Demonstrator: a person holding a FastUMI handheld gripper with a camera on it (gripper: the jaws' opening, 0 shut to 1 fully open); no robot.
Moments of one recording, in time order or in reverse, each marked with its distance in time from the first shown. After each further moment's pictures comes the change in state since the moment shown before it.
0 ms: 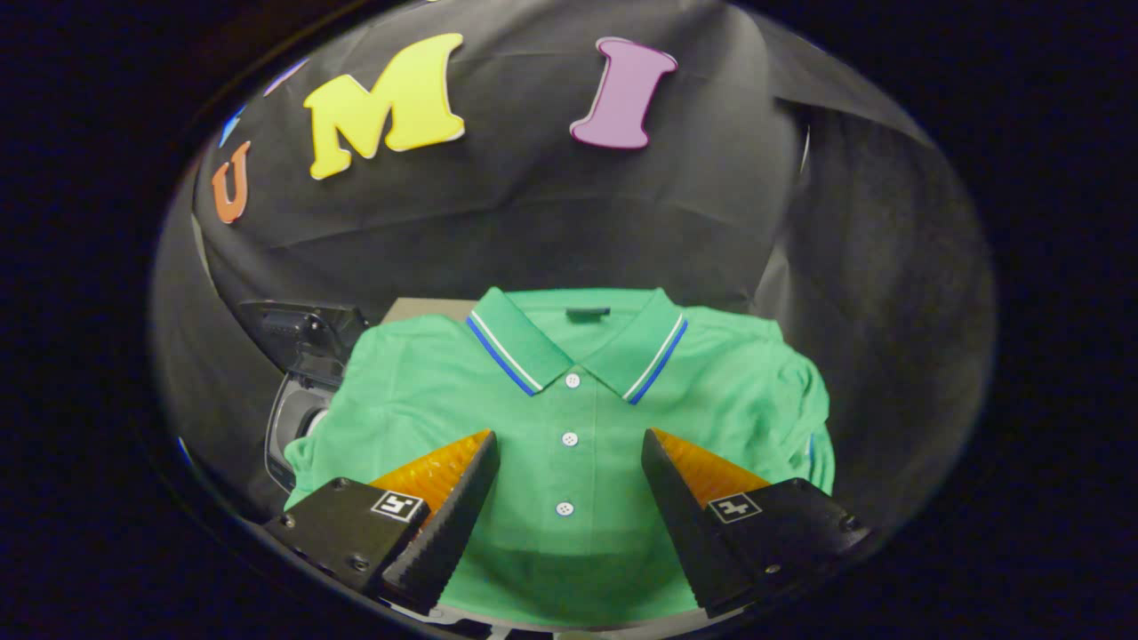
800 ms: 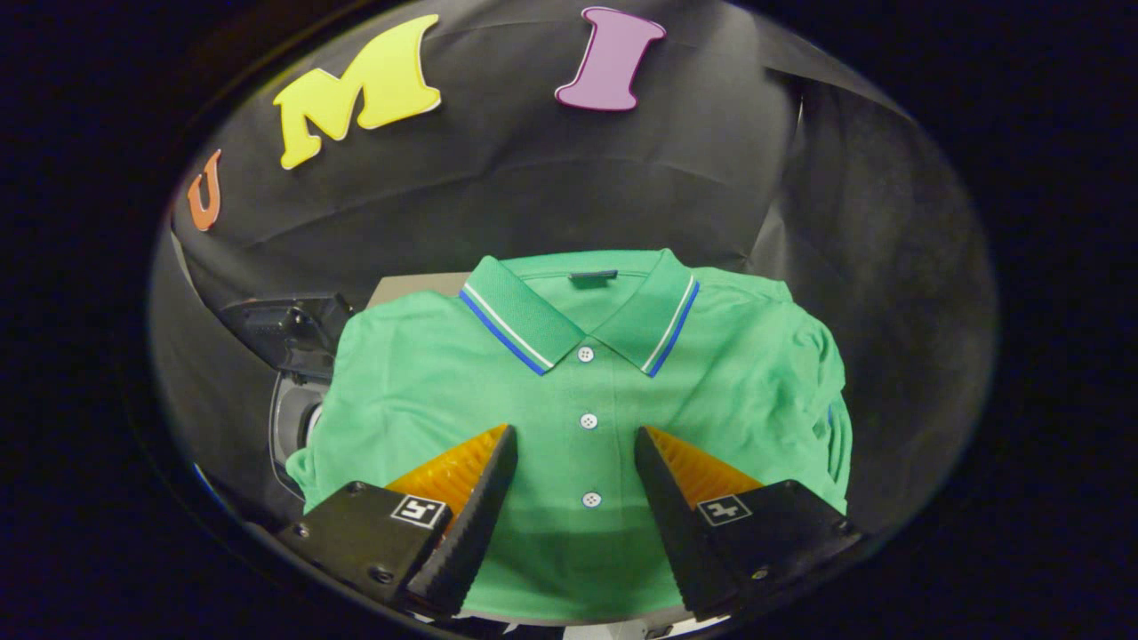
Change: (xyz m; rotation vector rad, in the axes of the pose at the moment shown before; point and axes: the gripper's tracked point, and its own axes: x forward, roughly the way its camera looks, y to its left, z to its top) arm -0.001 0.008 -0.001 0.071 0.113 -0.079
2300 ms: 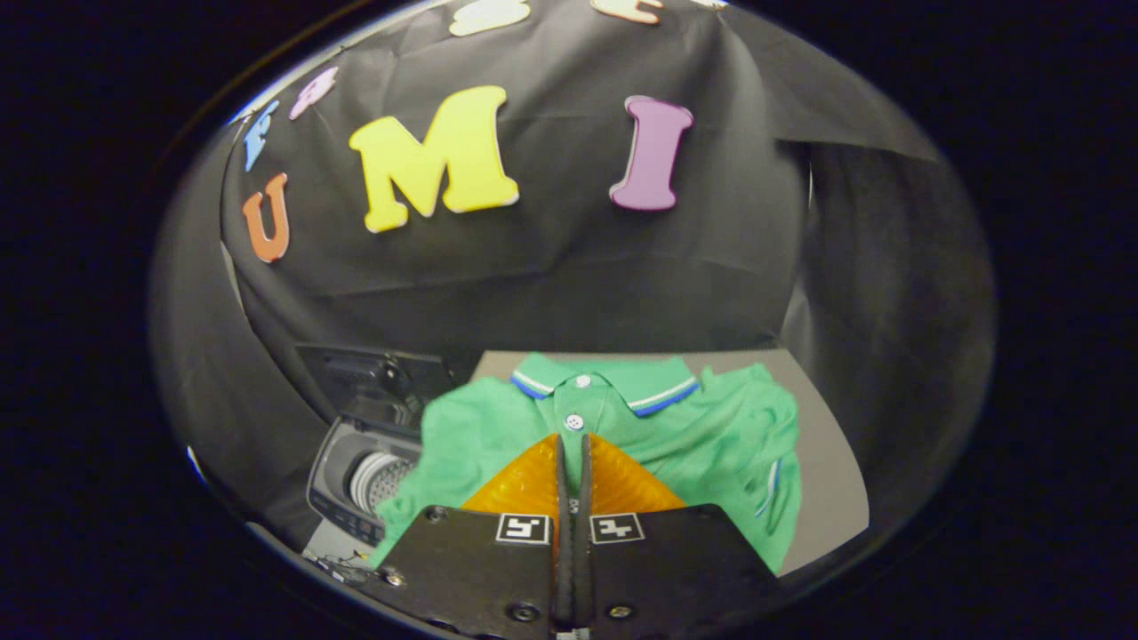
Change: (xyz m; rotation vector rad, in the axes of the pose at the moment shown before) arm -0.085 0.061 0.033 -0.076 -0.422 0.184
